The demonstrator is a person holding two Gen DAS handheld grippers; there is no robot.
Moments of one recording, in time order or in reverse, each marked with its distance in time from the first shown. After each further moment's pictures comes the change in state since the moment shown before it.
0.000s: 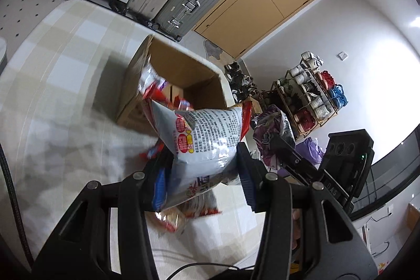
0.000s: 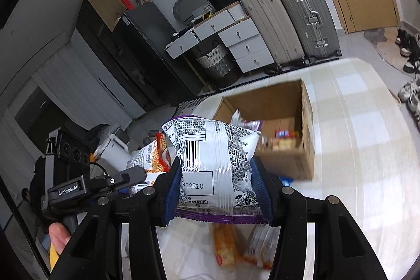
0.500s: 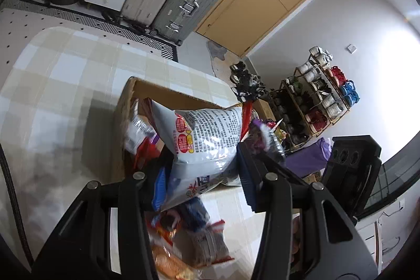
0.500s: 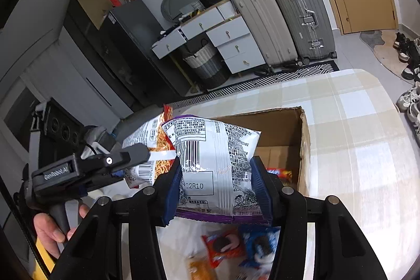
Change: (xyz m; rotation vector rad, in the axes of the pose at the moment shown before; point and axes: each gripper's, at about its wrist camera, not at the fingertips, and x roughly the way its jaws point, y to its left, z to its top) left arm 0.084 -0.009 0.111 0.067 0.030 0.046; right arm 0.074 -0.031 0.057 0.001 0.025 -0.070
